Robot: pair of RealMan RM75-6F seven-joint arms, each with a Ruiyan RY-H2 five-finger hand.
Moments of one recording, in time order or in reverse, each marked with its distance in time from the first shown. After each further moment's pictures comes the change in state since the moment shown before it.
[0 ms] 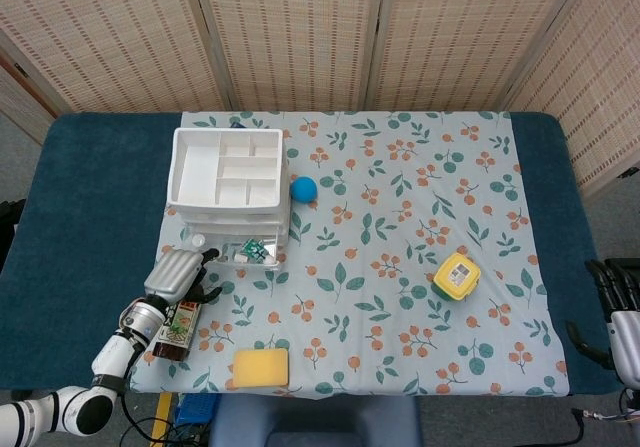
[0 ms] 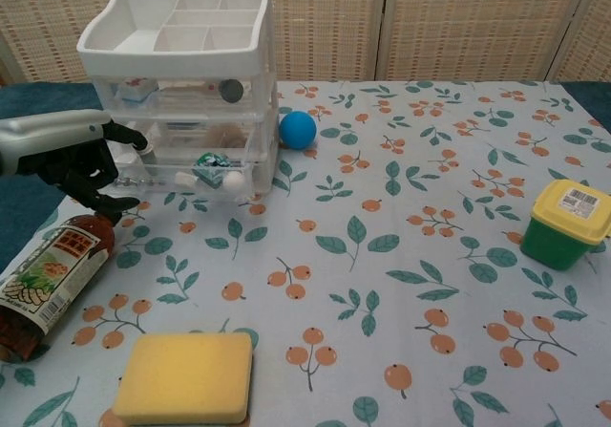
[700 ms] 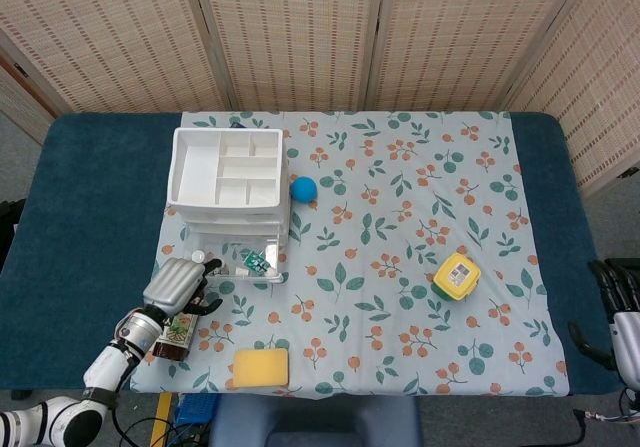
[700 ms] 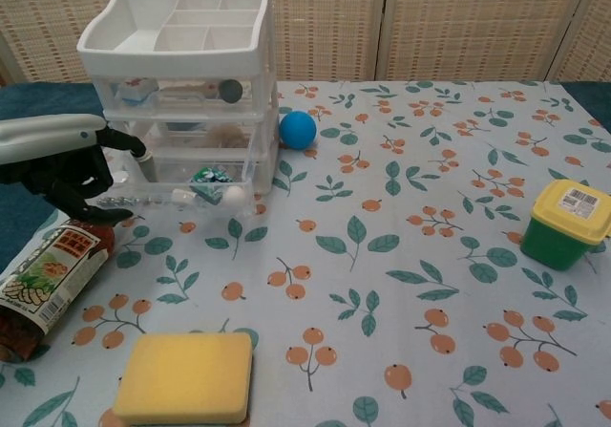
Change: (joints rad) left arm 0.008 0.057 0.047 -0.082 0.059 0.025 0.002; right arm -0.006 0.003 0.002 0.006 -0.002 0.012 0.007
